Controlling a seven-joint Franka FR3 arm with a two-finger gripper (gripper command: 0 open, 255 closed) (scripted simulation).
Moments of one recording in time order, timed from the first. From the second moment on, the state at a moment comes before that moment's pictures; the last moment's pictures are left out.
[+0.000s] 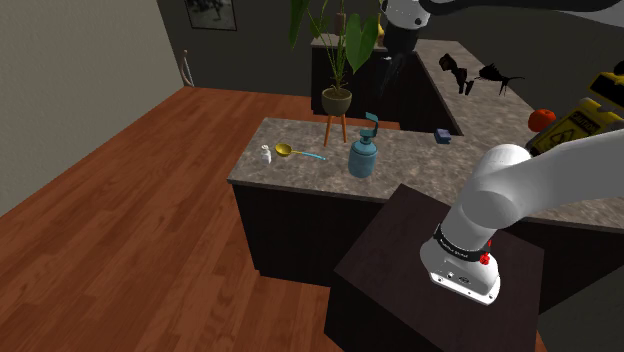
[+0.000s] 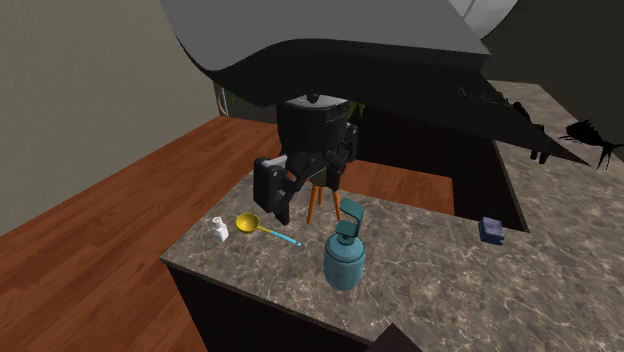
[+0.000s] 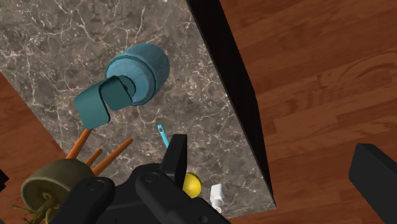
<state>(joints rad) -0.02 -0.80 -0.07 -2.38 -0.09 1.71 -0.15</state>
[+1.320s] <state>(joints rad) -0.06 -0.33 -0.43 -2.35 -0.12 2.11 -0.51</state>
